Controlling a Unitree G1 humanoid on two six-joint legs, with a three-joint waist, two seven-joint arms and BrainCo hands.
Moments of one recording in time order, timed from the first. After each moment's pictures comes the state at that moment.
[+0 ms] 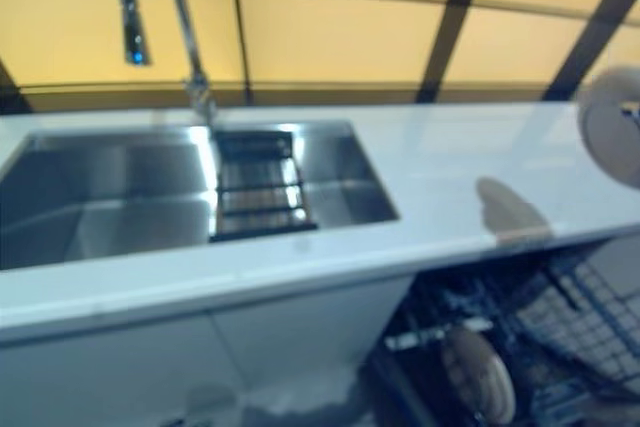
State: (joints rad) left arm 0.09 0.33 -0.18 1.17 -0.21 -0.02 0.03; right arm -0.80 -1.38 0.40 0.71 0.11 0.07 0.25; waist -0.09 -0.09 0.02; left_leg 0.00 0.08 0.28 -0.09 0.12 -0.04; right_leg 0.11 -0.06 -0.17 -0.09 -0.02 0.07
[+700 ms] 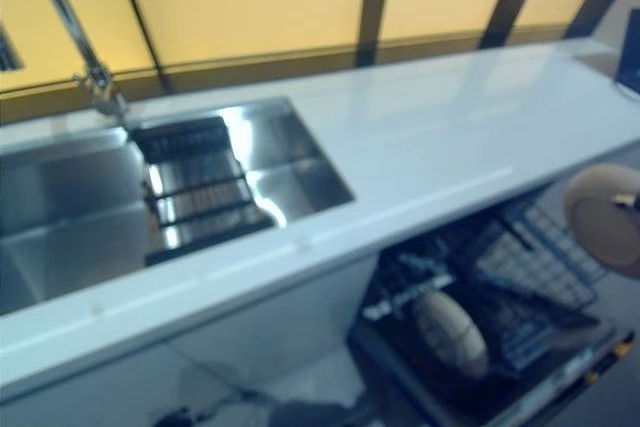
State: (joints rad) left arm 0.03 0.33 -0.17 1.16 -0.21 -0.01 0.03; right arm -0.20 -1.32 -0.06 0.53 0.10 0.02 0.39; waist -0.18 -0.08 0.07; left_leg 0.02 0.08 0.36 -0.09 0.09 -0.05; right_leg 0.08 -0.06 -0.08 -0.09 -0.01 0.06
